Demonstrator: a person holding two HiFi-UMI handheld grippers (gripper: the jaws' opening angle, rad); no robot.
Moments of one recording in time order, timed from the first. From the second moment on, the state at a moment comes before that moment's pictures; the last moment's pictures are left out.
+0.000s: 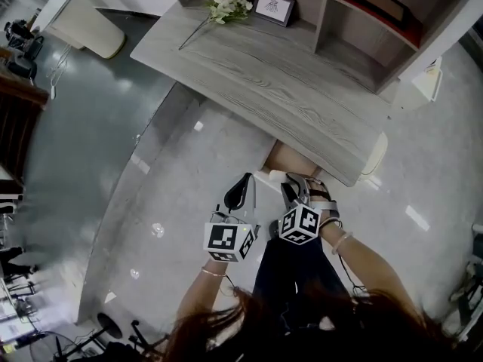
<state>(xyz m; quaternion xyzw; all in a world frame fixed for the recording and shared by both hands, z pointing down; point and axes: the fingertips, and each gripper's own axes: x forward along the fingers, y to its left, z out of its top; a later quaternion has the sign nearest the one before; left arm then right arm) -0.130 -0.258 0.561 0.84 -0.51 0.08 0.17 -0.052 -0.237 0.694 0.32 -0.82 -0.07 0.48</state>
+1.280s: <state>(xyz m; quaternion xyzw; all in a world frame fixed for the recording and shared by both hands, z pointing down) -0.140 -0.285 0.666 0.83 -0.51 0.09 0.19 -0.041 -0.264 0.838 0.28 -0.76 -0.05 0.59</state>
